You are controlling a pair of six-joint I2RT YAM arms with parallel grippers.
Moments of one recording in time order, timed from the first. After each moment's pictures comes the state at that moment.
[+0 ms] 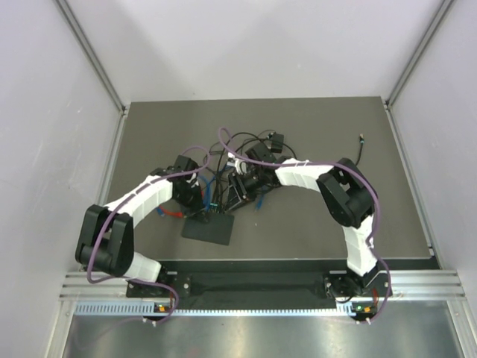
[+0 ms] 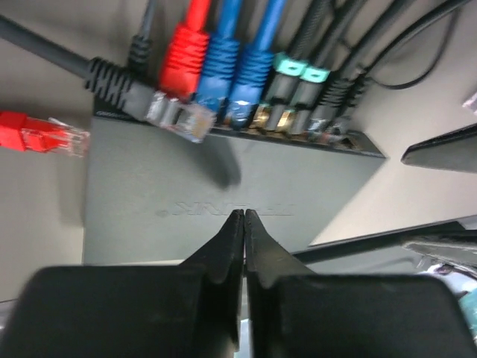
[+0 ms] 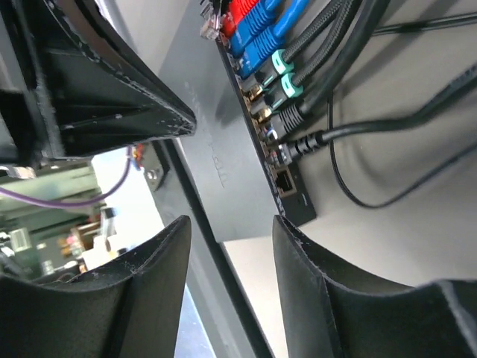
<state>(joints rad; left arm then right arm) -0.33 1.46 0.89 -0.77 0.25 -0.59 0.72 2.03 1.33 -0.26 -0.85 0.43</state>
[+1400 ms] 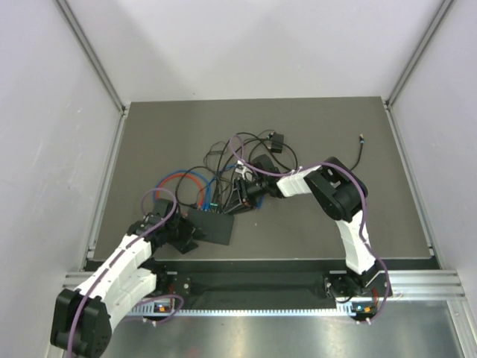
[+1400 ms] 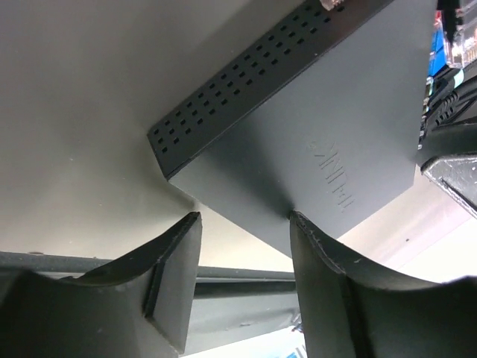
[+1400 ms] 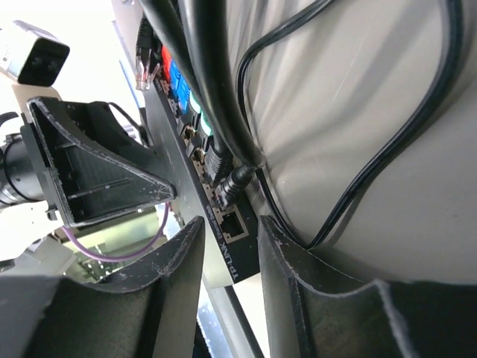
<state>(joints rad) -0.30 0.81 0.35 -0.62 0.18 -1.25 0.69 2.15 1.15 0.22 -0.89 0.83</state>
